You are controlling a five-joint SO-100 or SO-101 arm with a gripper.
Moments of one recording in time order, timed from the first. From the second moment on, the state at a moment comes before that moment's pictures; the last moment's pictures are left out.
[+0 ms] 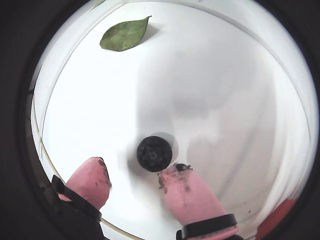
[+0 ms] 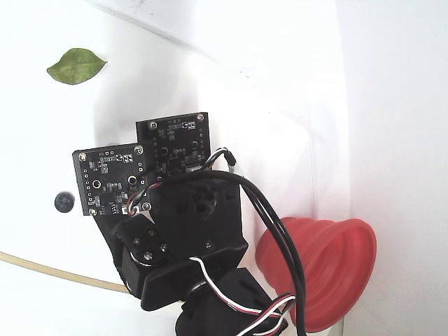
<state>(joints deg) -12.4 73.1 135.2 -35.8 -123.8</state>
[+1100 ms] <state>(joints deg) -10.8 63.7 128.3 -39.6 -126.6</state>
